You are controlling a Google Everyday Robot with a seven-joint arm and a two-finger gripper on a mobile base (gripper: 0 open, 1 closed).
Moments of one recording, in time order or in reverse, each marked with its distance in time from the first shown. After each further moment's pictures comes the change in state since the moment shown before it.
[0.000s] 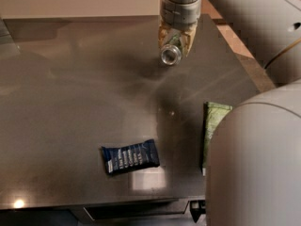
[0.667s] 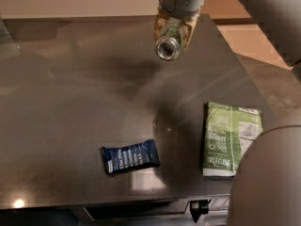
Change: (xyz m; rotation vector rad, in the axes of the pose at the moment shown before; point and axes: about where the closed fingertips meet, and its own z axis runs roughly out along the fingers) arm -0.035 -0.001 -0.050 0.067 -0.012 -0.053
